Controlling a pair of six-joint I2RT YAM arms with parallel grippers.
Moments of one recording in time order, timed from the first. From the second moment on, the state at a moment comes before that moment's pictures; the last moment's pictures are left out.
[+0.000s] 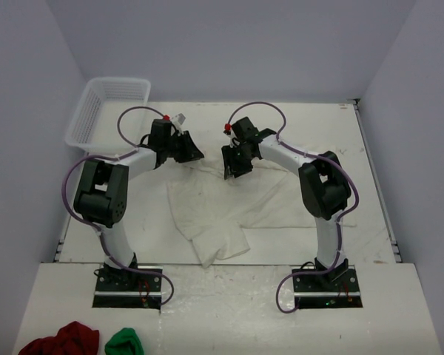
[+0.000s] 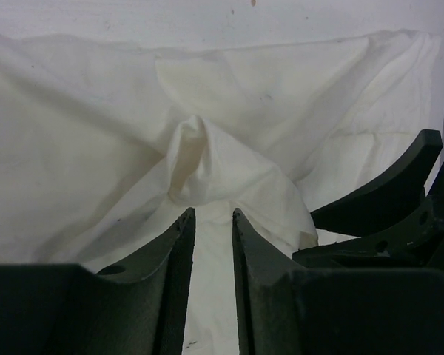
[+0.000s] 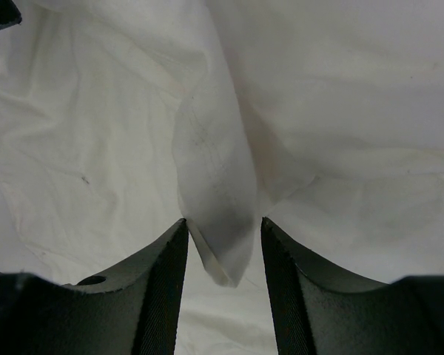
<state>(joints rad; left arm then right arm) -0.24 1.85 1.13 0.01 0.47 -0.55 0.56 2.07 1.58 -0.64 -0.25 0.31</state>
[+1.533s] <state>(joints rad) -0.35 1.68 1.08 -0.02 0.44 -0.55 0.56 1.87 1.47 -0.62 -0.13 0.34</state>
